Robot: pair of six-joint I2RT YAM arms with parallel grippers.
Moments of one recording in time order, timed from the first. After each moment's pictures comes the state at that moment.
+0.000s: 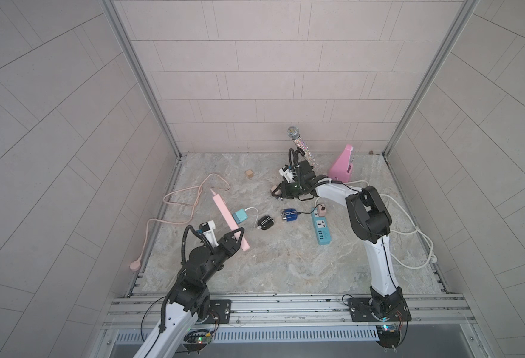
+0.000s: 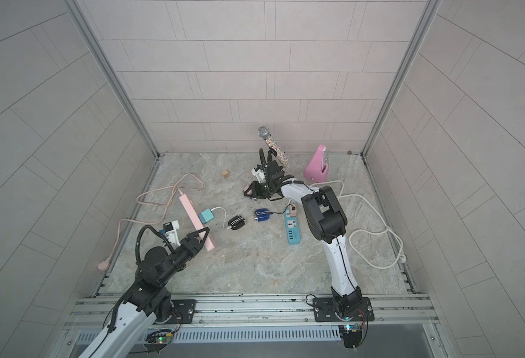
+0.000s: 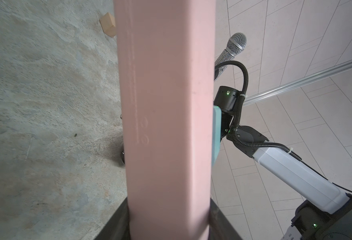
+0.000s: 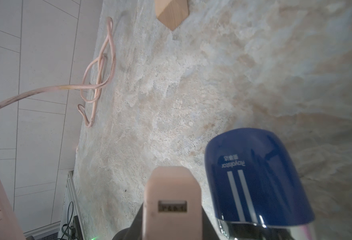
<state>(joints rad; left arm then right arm) -0.37 0.25 0.01 0.08 0.19 -1.08 0.43 2.22 1.63 -0.25 -0.64 0.47</state>
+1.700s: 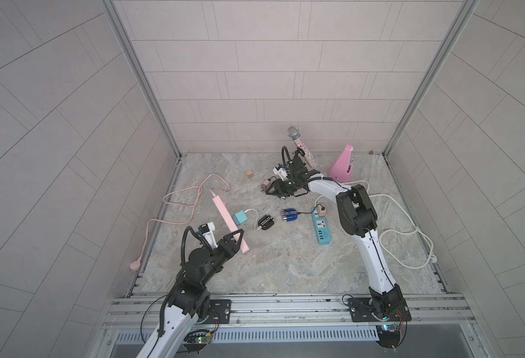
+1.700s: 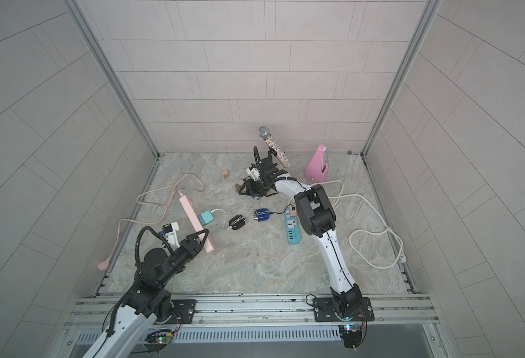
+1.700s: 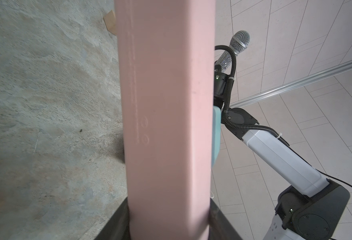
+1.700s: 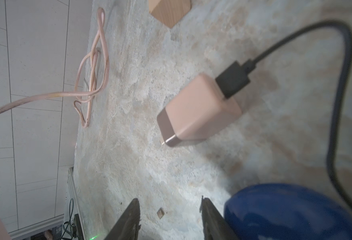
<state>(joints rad) -0.37 0.17 0.01 0.00 0.19 -1.08 0.44 2.36 1.85 -0.40 -0.69 0.42</state>
